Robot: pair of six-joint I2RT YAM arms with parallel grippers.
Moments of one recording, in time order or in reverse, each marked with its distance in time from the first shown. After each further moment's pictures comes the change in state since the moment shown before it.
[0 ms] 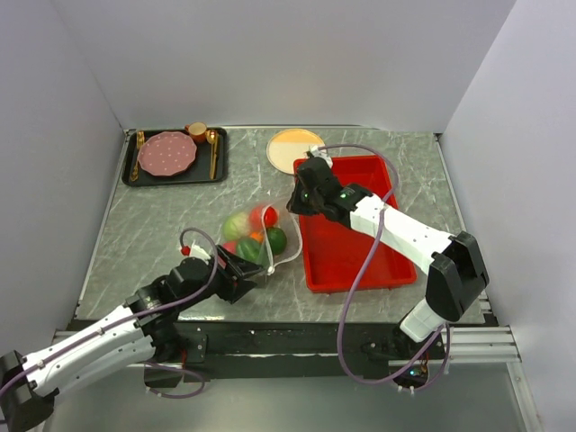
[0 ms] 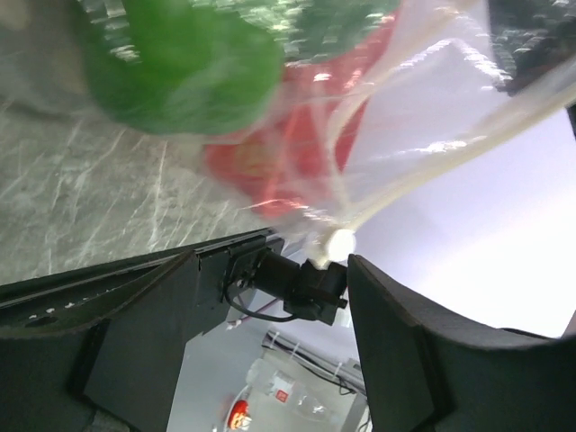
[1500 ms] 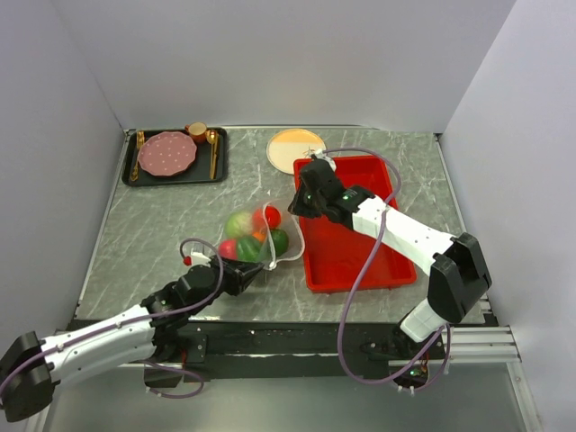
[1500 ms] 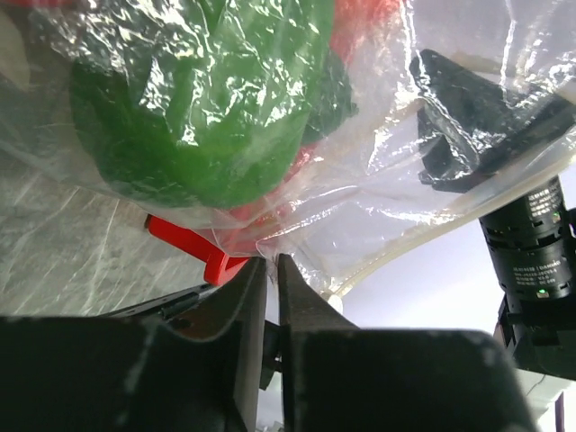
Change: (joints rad) left arm -0.050 0.122 -0.158 0.375 -0.188 -0.224; right arm -0.013 -0.015 -0.038 0.010 -0.026 0.047
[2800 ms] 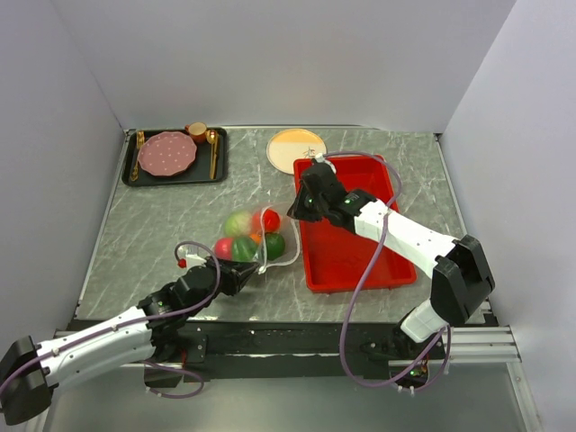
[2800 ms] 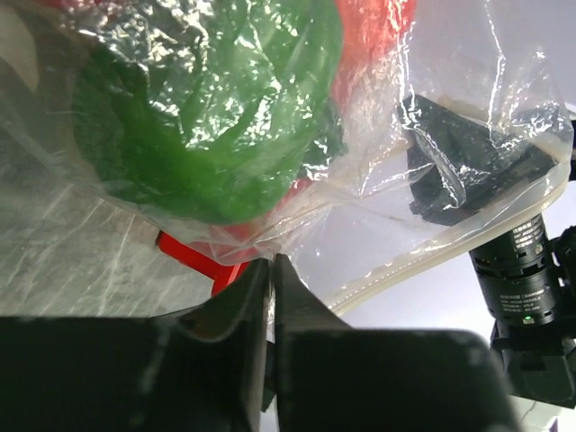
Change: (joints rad) left arm 0.000 -0.060 0.005 -0.092 -0.064 -0.022; right arm 0.006 -0.026 -0.046 0.024 -0.043 0.004
